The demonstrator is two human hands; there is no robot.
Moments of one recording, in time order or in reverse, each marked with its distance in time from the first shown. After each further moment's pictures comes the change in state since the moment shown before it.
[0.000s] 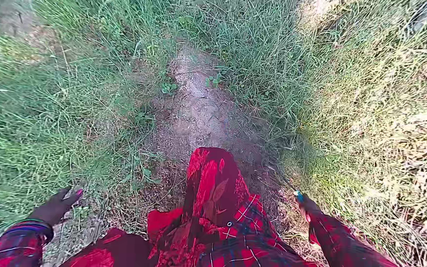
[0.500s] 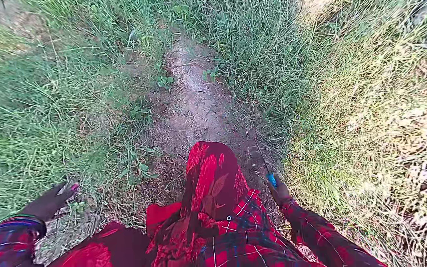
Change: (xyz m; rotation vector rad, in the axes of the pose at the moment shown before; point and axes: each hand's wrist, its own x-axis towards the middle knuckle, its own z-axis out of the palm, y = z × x) left_hand -0.009 0.008 0.002 0.032 0.006 0.024; right_hand -0.057 -0.099 0.011 0.371 0.161 -0.431
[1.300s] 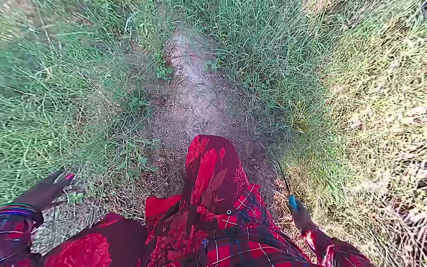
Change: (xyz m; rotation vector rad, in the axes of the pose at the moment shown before) left_hand -0.022 0.023 -0.001 -0.163 0.015 -0.057; right_hand -0.075 0.098 -0.013 -0.051 -0.025 0.325
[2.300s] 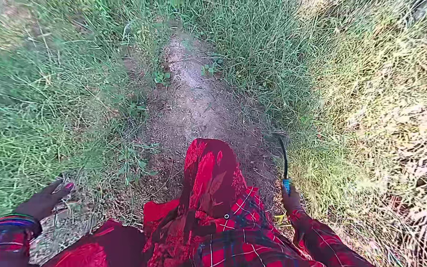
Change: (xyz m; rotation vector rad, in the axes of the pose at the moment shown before) left_hand -0.005 0.003 -0.001 0.127 -0.040 0.041; right_hand 0.043 -0.053 0.009 0.123 0.169 -0.004
